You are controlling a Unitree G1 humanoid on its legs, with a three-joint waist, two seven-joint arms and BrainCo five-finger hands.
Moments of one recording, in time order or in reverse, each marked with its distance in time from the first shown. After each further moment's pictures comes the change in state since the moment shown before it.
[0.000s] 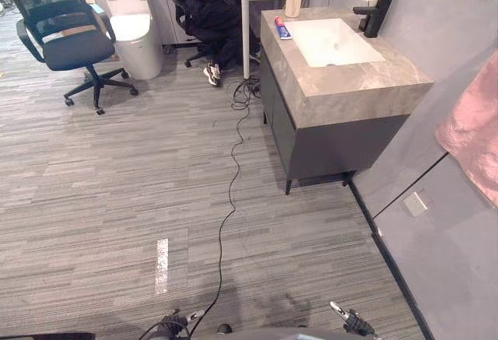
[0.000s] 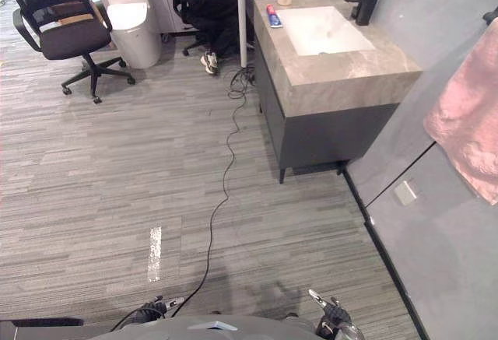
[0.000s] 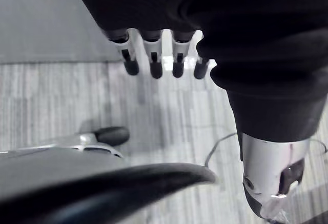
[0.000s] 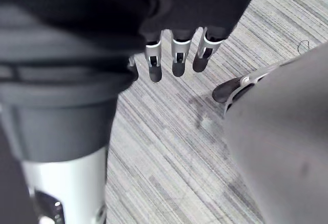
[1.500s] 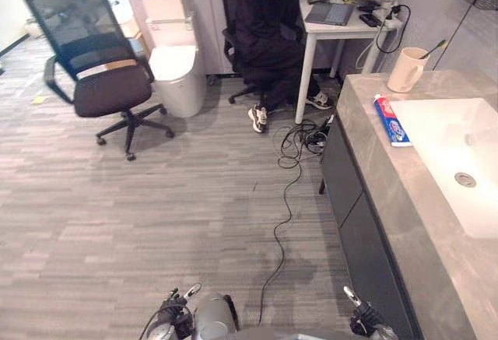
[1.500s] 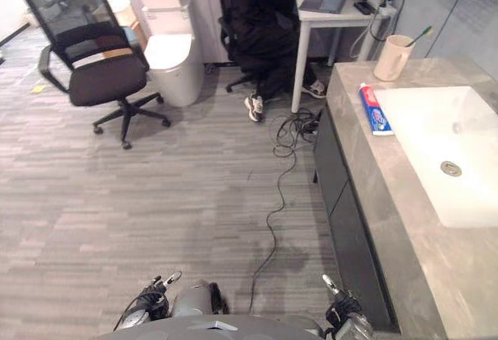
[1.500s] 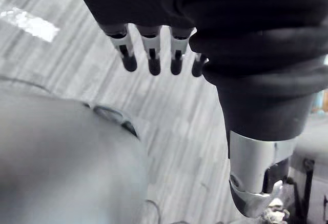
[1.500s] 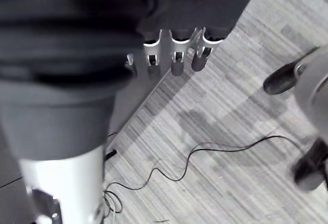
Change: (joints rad) left arm 0.007 -0.100 0.194 -0.130 -0.083 -0.023 -0.014; right arm -0.058 0.009 -0.191 -0.044 0.019 -0.007 0.001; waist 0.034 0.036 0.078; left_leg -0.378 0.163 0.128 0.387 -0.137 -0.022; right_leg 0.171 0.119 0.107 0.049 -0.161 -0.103
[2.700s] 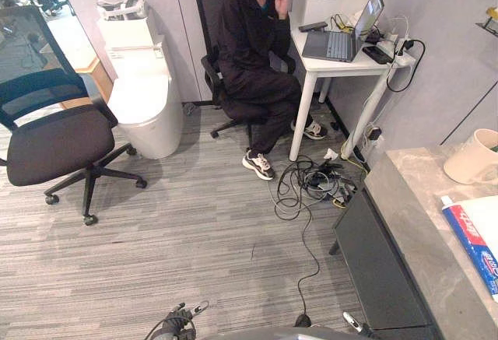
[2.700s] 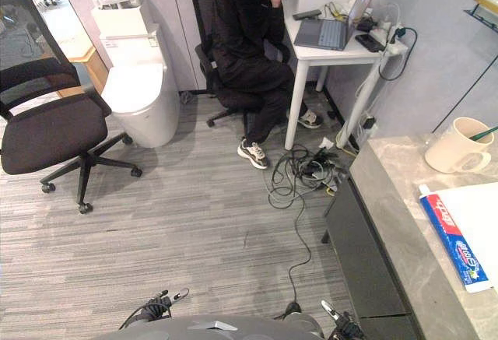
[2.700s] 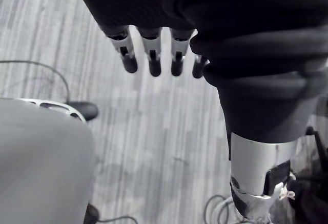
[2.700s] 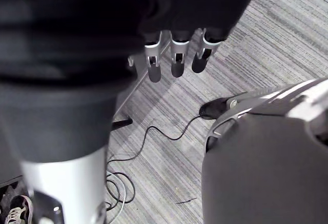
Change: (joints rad) left arm -0.001 0.057 -0.177 0.086 0.010 0.023 -0.004; right arm 0.105 -0.025 0.110 0.033 -0.010 0.007 0.011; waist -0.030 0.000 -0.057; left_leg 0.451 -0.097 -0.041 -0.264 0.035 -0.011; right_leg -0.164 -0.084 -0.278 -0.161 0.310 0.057
